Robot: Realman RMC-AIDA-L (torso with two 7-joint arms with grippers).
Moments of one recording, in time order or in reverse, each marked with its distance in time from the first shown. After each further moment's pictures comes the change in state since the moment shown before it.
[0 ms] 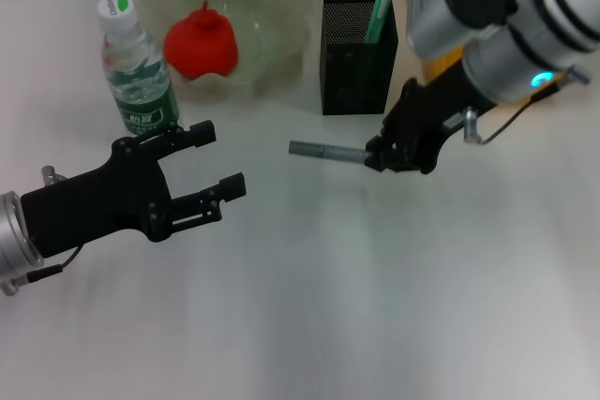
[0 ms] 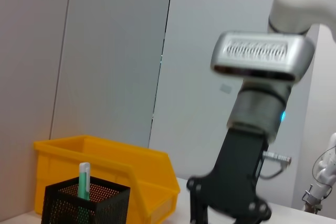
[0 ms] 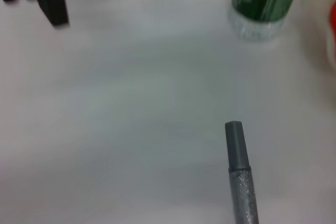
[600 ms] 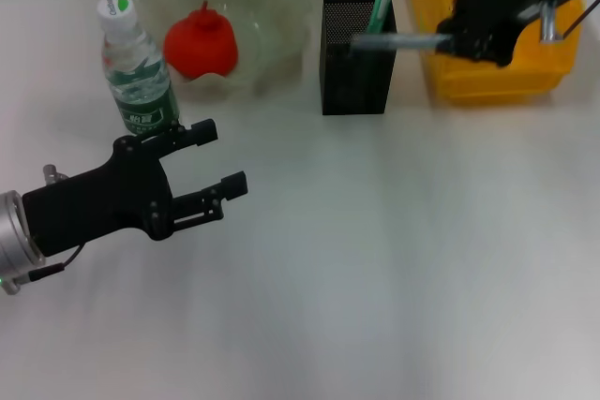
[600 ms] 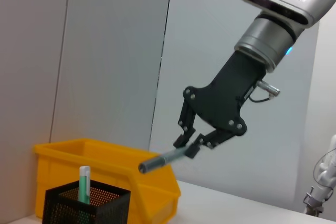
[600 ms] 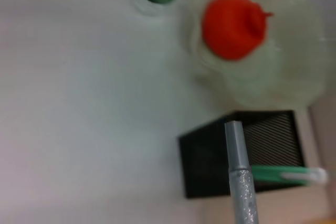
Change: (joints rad) left arm -0.002 -0.003 -0.005 0.000 0.000 0.002 0.004; right arm -0.035 0.001 -0.028 -0.505 -0.293 -0.153 0.060
